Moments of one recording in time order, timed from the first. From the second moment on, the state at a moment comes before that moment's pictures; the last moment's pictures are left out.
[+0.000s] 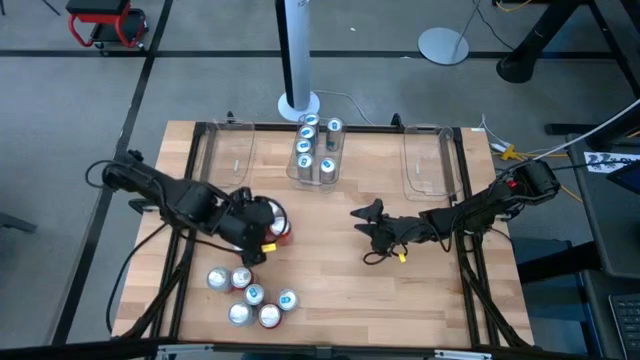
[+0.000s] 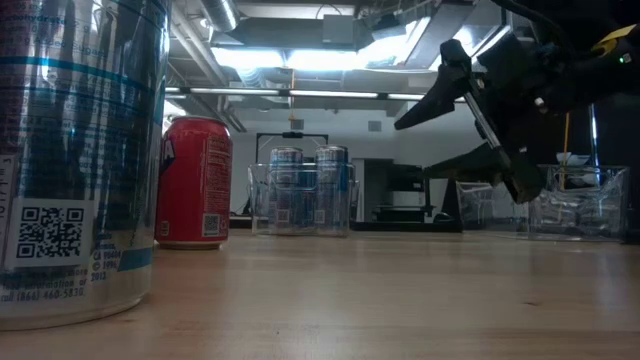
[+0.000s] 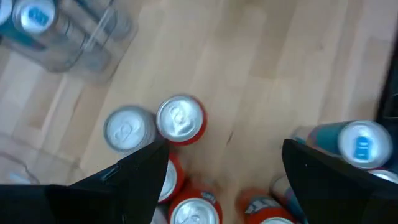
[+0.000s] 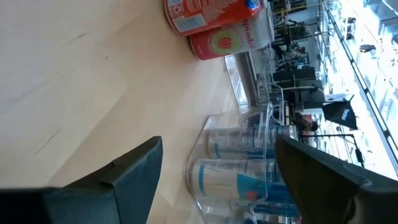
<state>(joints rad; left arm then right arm) -0.44 1.47 1.61 -1.33 -0.36 -0.71 0.30 1.46 0.43 0.63 0.54 -1.08</state>
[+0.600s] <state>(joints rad) -0.61 1.50 1.47 -1.00 -0.23 -0.56 0.30 1.46 0.43 0.65 0.53 -1.09</state>
